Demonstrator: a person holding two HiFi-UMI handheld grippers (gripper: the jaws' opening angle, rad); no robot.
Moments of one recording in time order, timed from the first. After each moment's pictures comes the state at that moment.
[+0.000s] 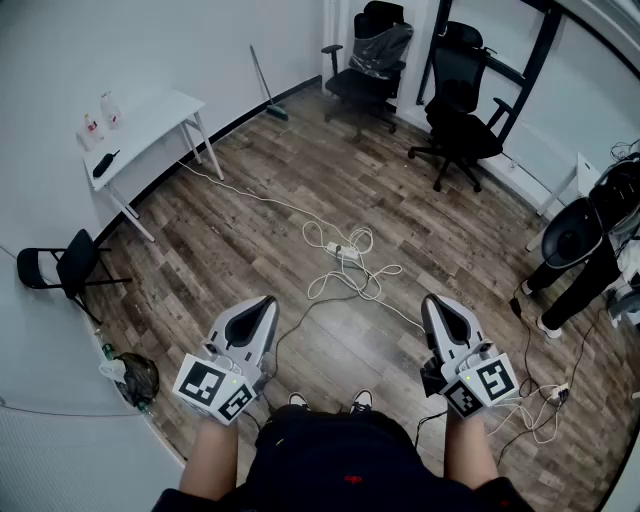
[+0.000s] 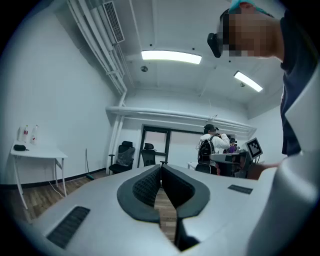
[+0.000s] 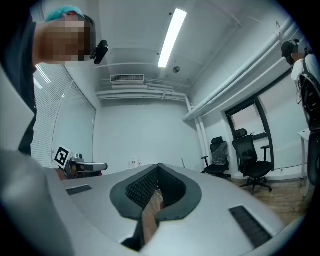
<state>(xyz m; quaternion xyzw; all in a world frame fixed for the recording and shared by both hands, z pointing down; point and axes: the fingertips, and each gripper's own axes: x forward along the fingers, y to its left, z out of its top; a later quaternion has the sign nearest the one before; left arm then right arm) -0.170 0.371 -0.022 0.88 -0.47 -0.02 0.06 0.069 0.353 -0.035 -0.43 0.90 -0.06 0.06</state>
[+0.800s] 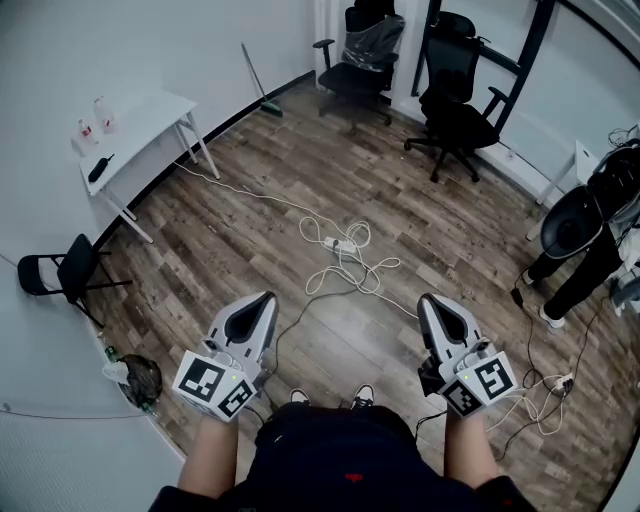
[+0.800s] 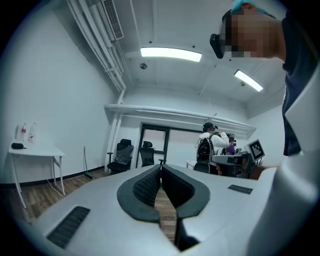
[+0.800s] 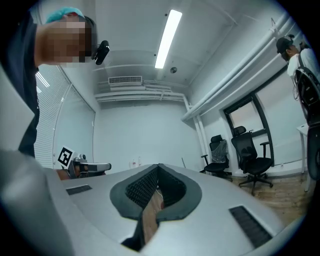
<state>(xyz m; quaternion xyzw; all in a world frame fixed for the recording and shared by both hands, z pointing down) -0.148 0.369 -0.015 0.88 -0.47 -0.01 0.07 0.086 0.363 -0.023 -0.43 0.90 -0.07 0.07</state>
